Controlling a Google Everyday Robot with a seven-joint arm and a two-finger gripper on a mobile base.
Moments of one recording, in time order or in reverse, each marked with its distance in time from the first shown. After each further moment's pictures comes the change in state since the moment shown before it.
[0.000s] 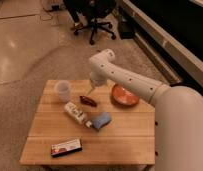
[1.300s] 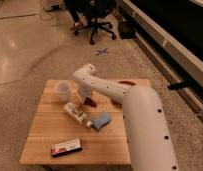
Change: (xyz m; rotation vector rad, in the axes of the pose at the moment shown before) arm 0.009 -0.033 0.112 -0.032 -0.102 -0.062
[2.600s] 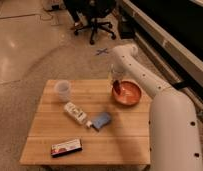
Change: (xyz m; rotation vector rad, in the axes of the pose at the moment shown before) arm -0.053 0.204 -0.102 0.038 0.079 0.348
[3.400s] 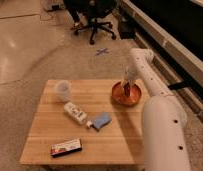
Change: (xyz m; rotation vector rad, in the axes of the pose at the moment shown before) arm -0.014 0.073 0.030 0.079 -0.037 0.192
